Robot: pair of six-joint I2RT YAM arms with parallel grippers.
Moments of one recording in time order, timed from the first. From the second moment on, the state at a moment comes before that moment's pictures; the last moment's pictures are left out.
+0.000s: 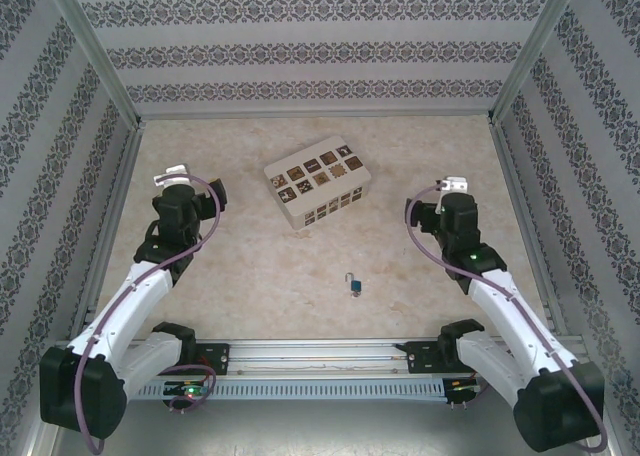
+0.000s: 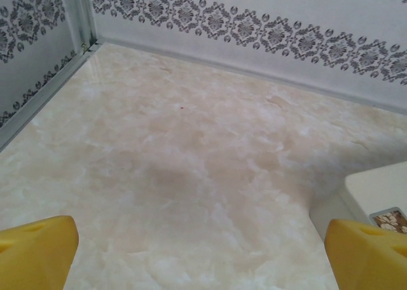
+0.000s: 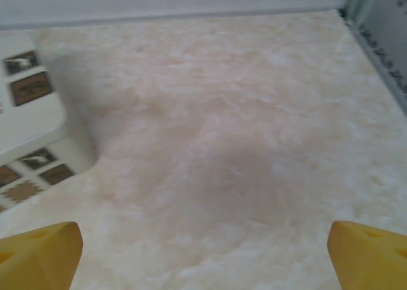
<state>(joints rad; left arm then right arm) -0.16 0.97 0.63 -0.09 -0.35 -0.32 0.19 0.87 0.55 -0.20 0.23 0.17</state>
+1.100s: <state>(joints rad) -0.05 1.03 0.66 -0.15 -0.28 -0.33 -0.02 1.28 0.31 0.54 0.08 0.02</state>
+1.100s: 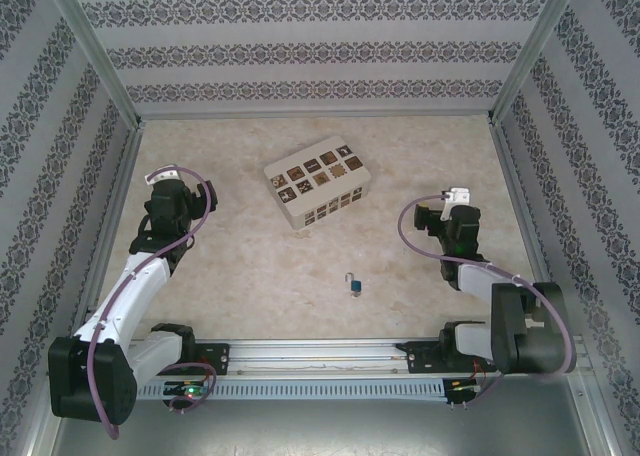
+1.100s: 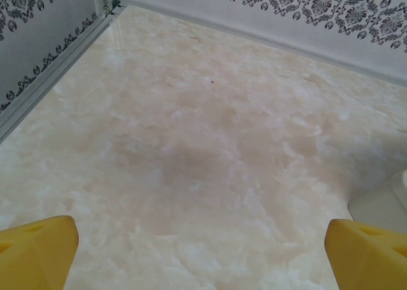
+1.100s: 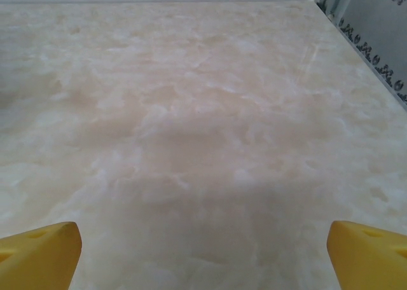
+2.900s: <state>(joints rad) 0.04 1.25 0.42 0.30 -0.33 -0.12 -0.02 1.53 0.36 0.85 -0.07 0.03</state>
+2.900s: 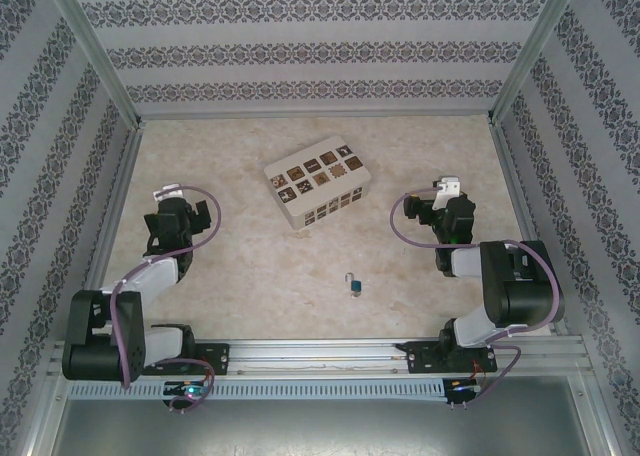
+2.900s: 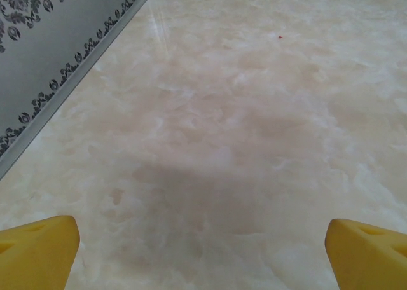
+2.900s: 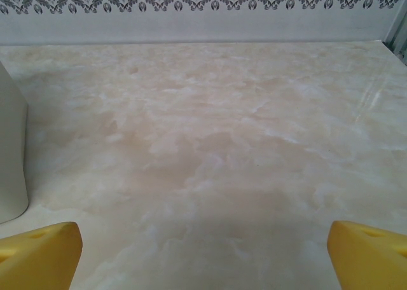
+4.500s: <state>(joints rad) 0.05 1.60 0.35 0.92 0.00 -0.05 -0.02 1.53 0.36 0.85 -0.06 0.03</state>
